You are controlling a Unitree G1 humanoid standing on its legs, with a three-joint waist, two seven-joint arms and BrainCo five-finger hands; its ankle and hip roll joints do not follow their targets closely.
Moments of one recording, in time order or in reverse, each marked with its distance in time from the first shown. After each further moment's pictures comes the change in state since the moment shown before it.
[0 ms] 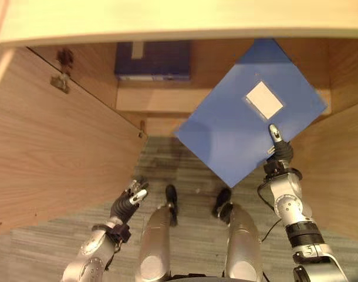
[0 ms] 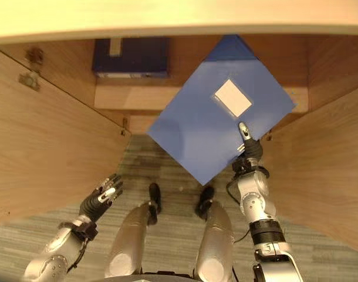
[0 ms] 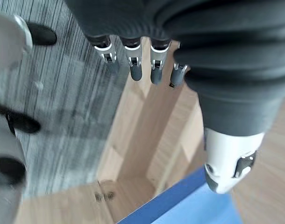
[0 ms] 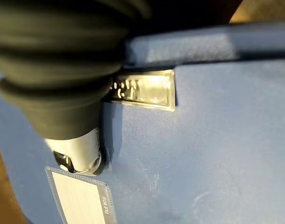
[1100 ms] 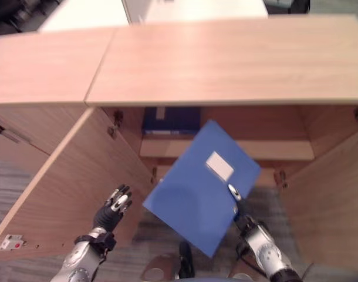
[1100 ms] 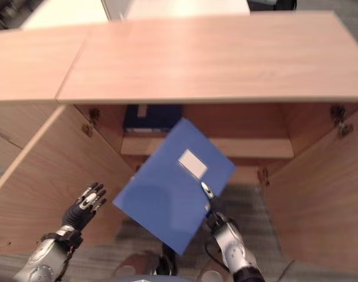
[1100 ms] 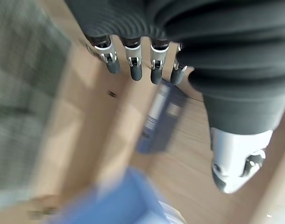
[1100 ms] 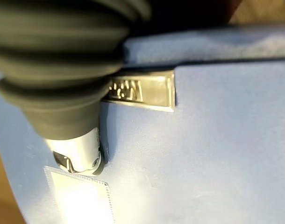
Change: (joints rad) left arm 0.109 0.026 0.064 0.044 -0.061 0.021 -0.019; right arm 0.309 0.164 0.184 0.016 0.029 0.180 0.251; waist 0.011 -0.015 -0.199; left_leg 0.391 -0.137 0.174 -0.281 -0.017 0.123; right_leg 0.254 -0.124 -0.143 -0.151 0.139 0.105
